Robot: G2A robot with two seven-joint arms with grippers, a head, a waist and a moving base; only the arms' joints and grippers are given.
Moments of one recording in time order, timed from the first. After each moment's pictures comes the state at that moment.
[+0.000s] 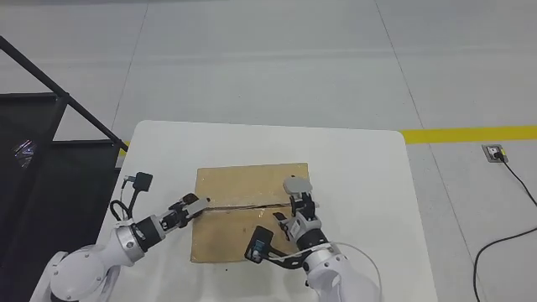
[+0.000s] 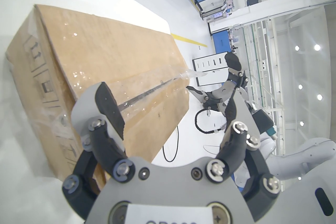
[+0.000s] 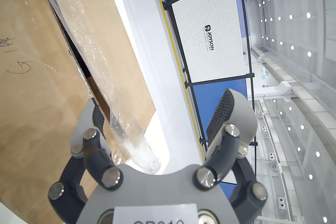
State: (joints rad) left arm 1.38 -1.03 -1.62 -1.81 -0.08 -0.23 -0.81; right arm -1.38 -1.52 1.05 -2.03 -2.73 -0.41 0.27
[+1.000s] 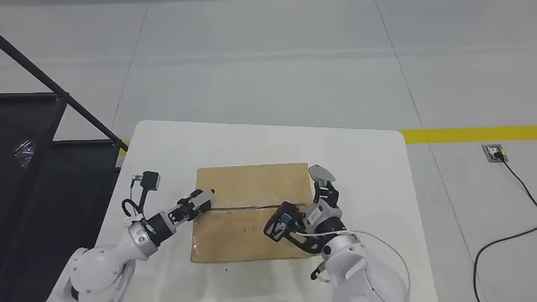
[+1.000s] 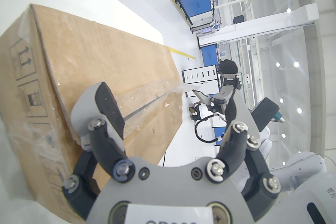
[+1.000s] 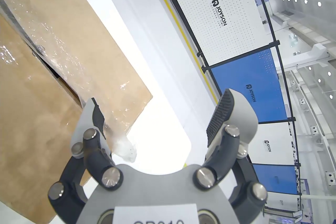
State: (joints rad) left arm 1.32 -1.04 -1.51 -1.73 -0.13 -0.25 -0.70; right arm -1.36 -1.52 1.15 -2.09 -2.42 -0.43 0.38
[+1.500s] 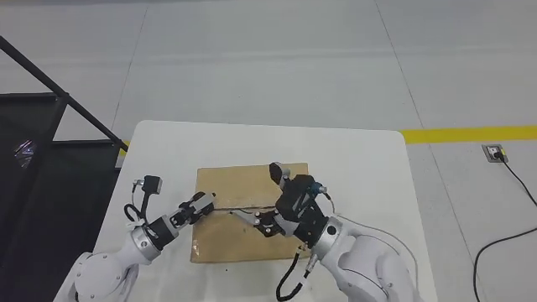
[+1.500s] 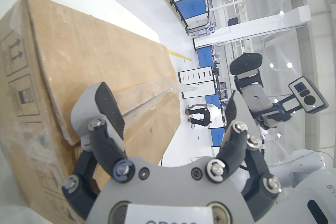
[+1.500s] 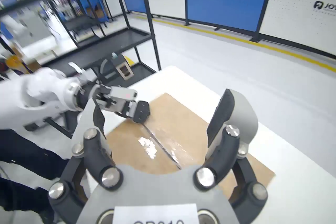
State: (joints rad) left arm 1.35 -1.04 -1.51 -1.73 -0.15 -0.31 -0.66; right arm -1.23 -1.56 1.21 -1.99 -1.19 -0.51 0.44
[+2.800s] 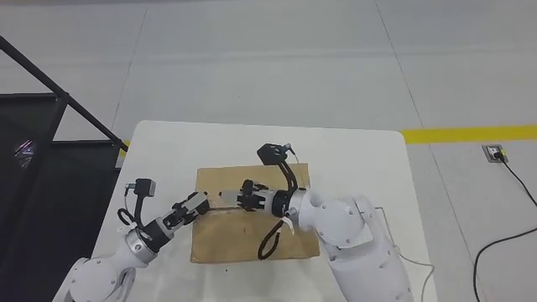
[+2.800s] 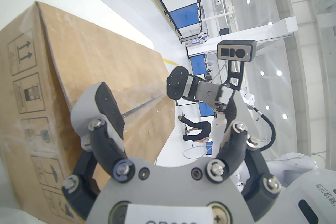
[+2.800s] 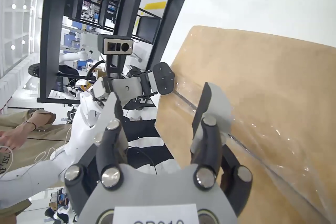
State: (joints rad) left arm 1.38 -1.04 -1.53 -1.73 -0.20 -0.33 -0.64; right arm -0.90 -1.58 1.14 -1.62 -0.56 0.09 1.00
